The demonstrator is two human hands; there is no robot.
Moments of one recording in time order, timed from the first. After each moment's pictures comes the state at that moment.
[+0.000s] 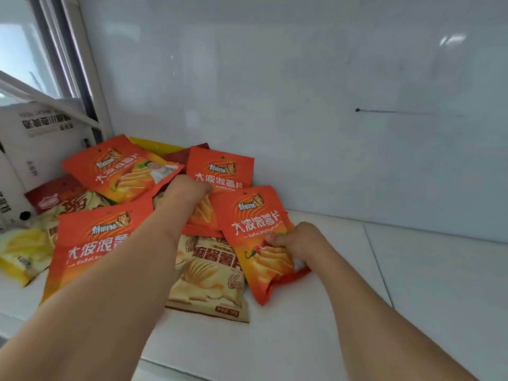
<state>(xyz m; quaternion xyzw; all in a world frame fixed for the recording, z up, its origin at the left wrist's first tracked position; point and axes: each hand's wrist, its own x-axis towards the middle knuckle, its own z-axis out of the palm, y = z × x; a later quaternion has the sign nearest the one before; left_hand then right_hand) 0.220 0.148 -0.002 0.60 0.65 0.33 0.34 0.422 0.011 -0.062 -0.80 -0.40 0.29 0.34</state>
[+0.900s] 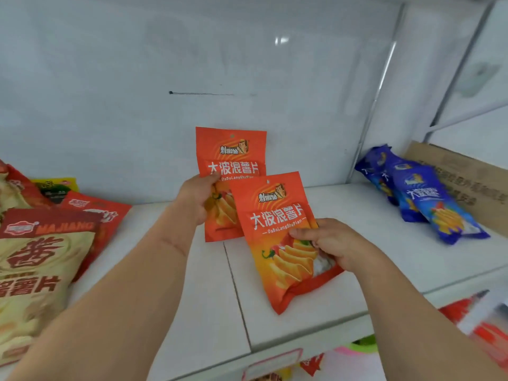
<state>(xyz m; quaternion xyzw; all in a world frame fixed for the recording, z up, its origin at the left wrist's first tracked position) 0.494 -0.002 -0.033 0.52 0.29 0.28 0.75 0.583 -0.268 -0.040 -0.72 -0.21 0.34 0.56</state>
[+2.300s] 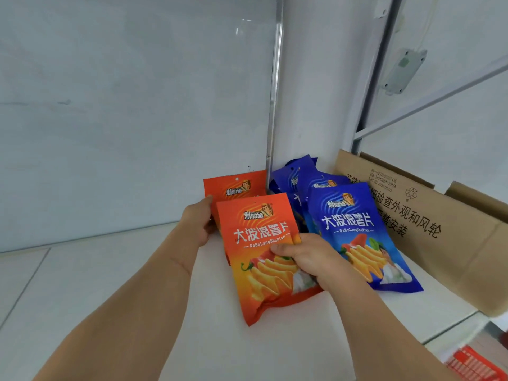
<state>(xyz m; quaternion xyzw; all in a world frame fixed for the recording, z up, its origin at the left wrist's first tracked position) 0.803 -0.164 -0.055 0.49 0.37 0.24 0.75 0.858 -0.392 -0.060 -0.79 -0.19 0.26 0.53</state>
